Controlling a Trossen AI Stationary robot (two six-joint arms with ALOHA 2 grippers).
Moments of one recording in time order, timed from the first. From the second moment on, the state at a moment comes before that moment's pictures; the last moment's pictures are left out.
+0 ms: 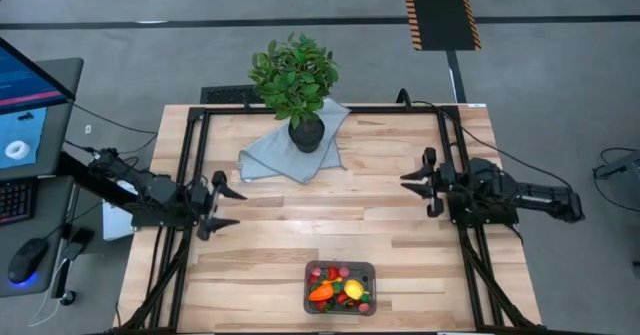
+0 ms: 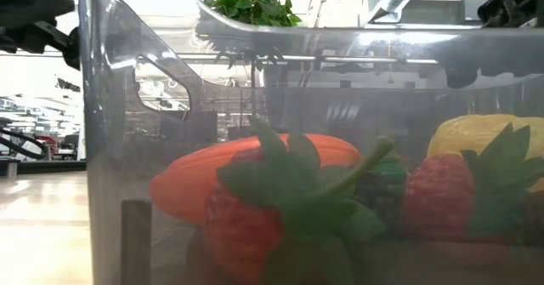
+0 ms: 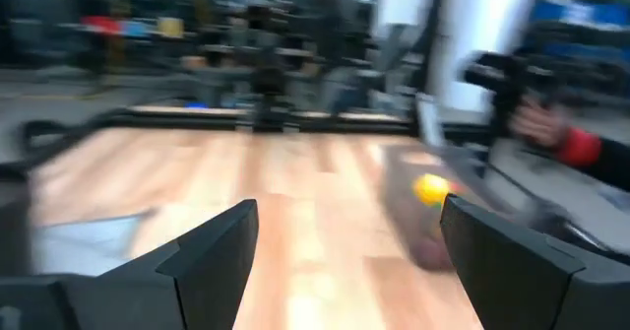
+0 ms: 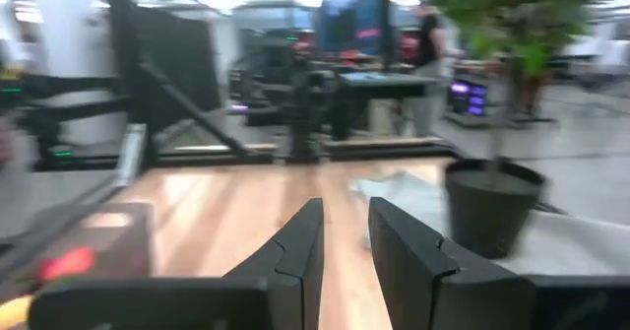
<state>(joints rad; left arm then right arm) -0.47 0.01 0.05 -0.04 -0.36 -0.10 -0.16 0.00 0.01 0.04 -0.15 -0.02</state>
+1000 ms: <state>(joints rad) -0.03 0.00 0.07 -0.12 -0.28 0.01 -0.15 0.00 0.01 0.03 -0.09 -0.01</state>
